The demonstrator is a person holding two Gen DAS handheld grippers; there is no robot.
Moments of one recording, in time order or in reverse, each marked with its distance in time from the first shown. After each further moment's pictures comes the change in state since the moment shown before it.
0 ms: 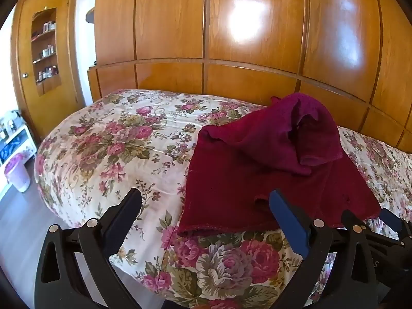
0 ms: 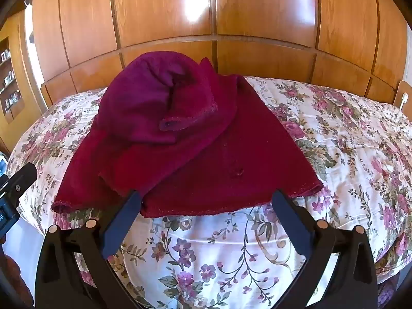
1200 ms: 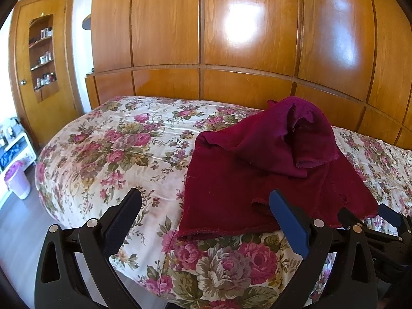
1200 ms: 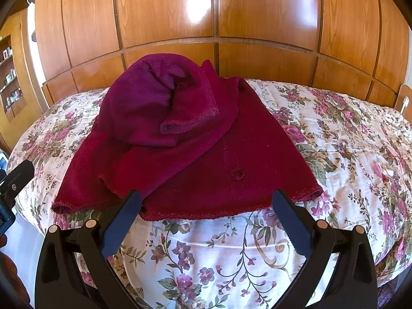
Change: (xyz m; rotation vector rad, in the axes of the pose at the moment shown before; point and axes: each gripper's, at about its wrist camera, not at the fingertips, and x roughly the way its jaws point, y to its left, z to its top) left arm -0.002 -0.007 0.007 0.042 -0.010 0.013; right arm -0.001 0.002 0.002 -0.018 -0.016 -0.001
